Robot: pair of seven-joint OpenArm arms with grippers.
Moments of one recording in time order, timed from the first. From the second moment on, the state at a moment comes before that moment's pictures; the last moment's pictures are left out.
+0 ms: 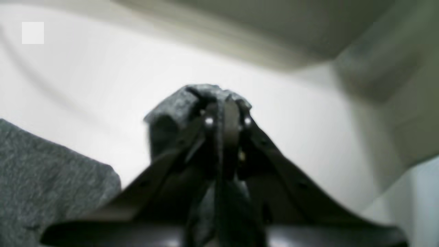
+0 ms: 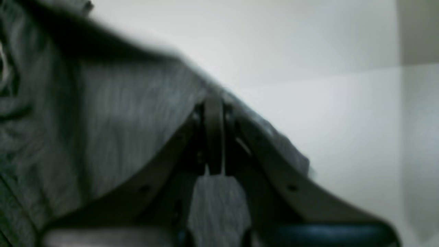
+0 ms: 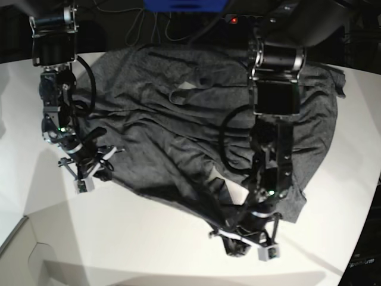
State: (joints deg) left arm -26.3 3.8 -1.2 71.6 -19.6 -1.1 24.2; right arm 7.5 15.3 -0.2 76.8 15.9 18.2 -27.2
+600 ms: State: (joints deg) left arm 3.4 -1.8 -5.0 94.3 -47.5 -0.9 38.5; right arm 5.4 15.3 -0.3 76.7 16.0 18.2 -27.4
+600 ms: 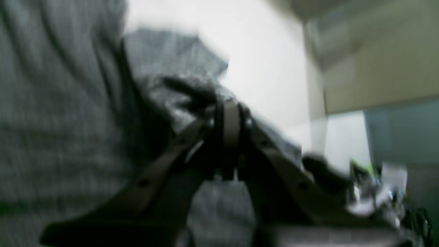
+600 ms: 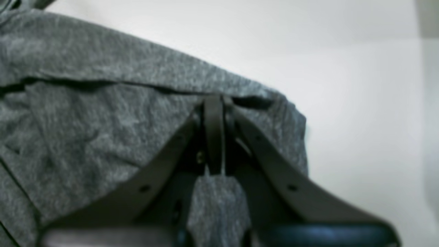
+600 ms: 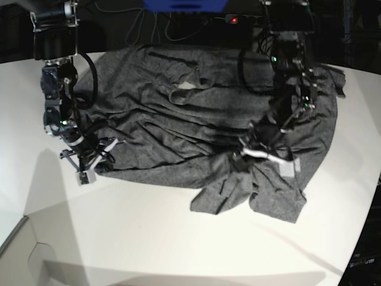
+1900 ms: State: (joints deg) left arm -30.5 3.0 15.4 54.0 -30.6 -0.6 28.9; right arm 5.1 15.3 -0.3 73.7 15.9 18.2 -27.1
